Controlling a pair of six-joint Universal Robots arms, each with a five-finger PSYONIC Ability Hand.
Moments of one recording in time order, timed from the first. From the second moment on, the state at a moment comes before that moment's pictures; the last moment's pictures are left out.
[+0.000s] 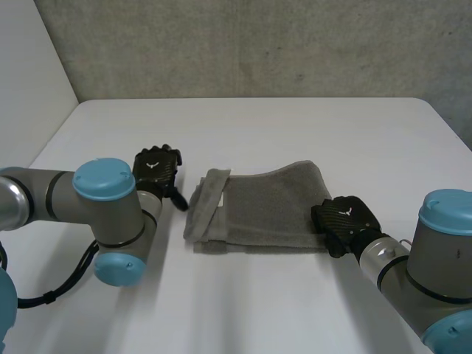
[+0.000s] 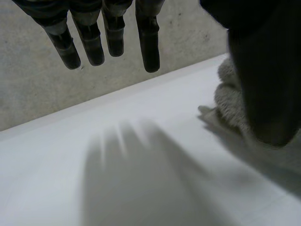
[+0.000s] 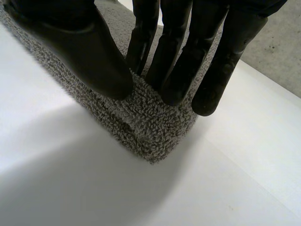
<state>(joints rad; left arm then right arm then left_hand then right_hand) 4.24 -2.33 -1.37 3.52 -1.71 3.17 1.92 -1.14 1.84 -0.31 1.37 2.78 0.26 0.26 0.26 0.26 0.07 1.21 1.20 1.21 1.21 1.04</state>
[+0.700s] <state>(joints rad) 4.15 -2.23 -1.47 3.53 -1.49 3.09 1.93 -1.19 1.87 -0.30 1.38 2.79 0.26 0.26 0.26 0.26 0.07 0.31 0.34 0.32 0.31 0.10</state>
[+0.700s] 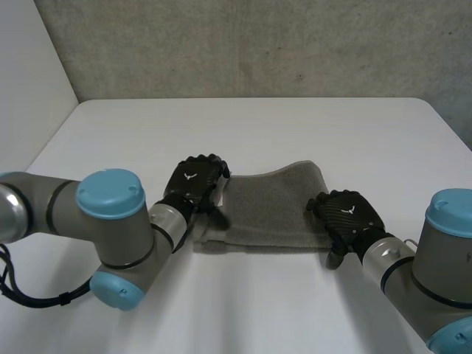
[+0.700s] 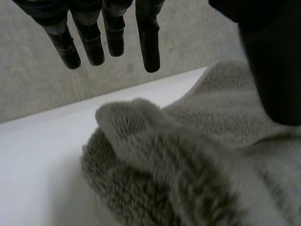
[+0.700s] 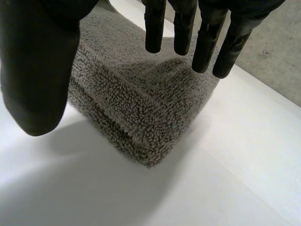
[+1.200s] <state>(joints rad) 4.20 -2.26 -1.46 3.52 -1.68 3.10 1.92 -1.18 1.87 -0.30 1.44 2.72 0.26 0.26 0.26 0.26 0.07 1.00 0.99 1.00 1.00 0.82</state>
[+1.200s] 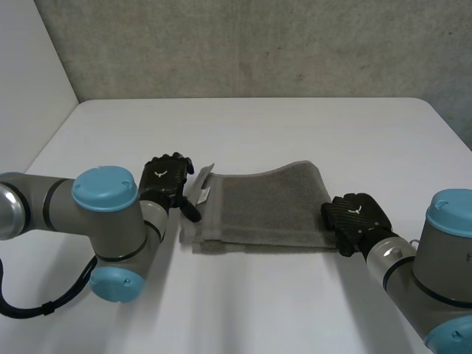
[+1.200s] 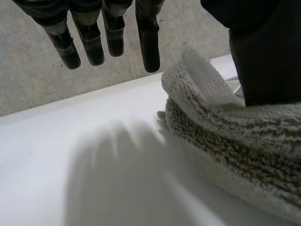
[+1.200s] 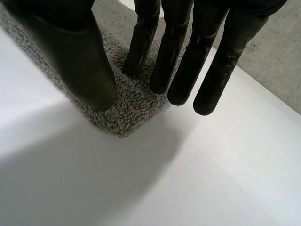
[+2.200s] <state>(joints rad) 4.20 -2.02 -1.59 3.48 -1.66 3.09 1.92 -1.16 1.88 -0.34 1.44 2.71 0.26 0.26 0.26 0.26 0.07 1.01 1.01 1.01 1.01 0.83</state>
